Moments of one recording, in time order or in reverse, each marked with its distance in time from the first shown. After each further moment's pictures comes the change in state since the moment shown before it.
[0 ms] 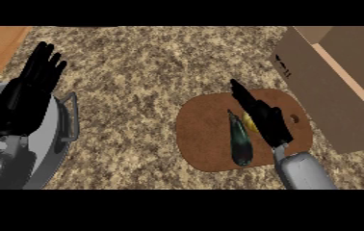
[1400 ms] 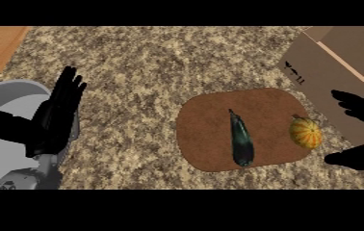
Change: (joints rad) left arm 0.114 -0.128 -0.081 -0.019 -0.116 0.075 -0.025; right arm 0.197 -0.558 -0.274 -0.311 -0.056 0.170 0.539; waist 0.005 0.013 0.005
